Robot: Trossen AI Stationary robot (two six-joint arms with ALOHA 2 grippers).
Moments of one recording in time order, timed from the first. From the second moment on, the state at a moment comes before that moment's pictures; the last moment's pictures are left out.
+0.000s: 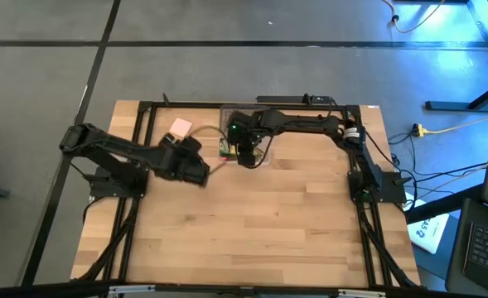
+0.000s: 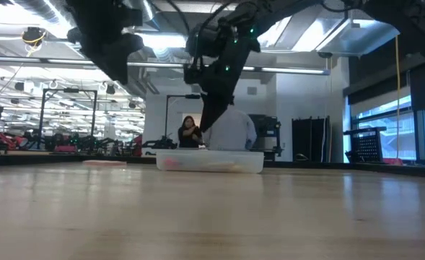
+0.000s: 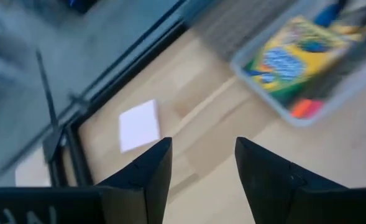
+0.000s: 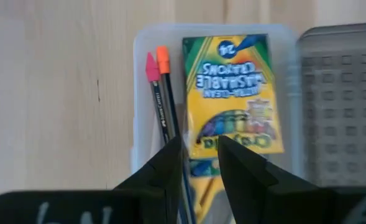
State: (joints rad) left arm -0.17 1.41 1.10 -1.22 -0.85 -1.03; right arm -0.26 2.14 1.81 -0.81 -0.05 -0.23
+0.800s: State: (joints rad) left arm 0.62 1.30 1.10 -1.05 -0.28 -0.50; right arm -0.25 1.89 1.81 -0.93 -0.05 -0.26
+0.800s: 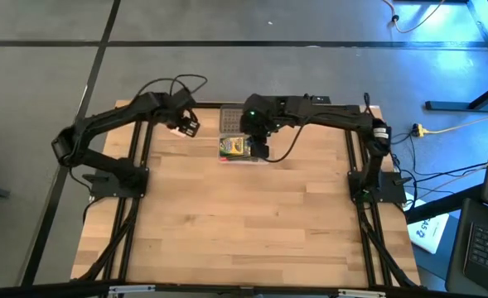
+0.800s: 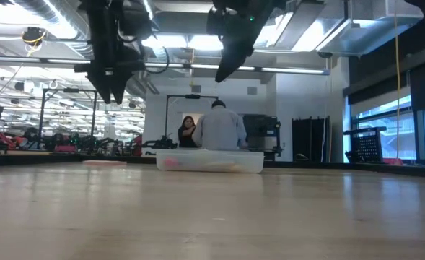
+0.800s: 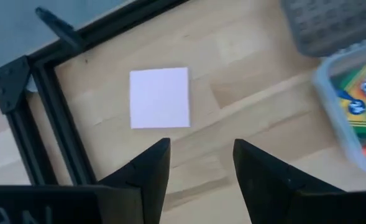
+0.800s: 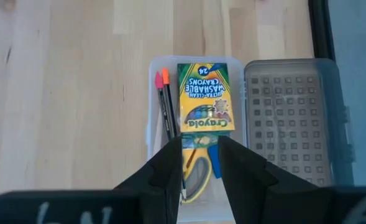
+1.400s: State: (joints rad) left arm 0.76 1.37 0.85 -0.82 -0.16 -0.38; right arm -0.20 1.85 1.81 -0.95 0.19 -0.16
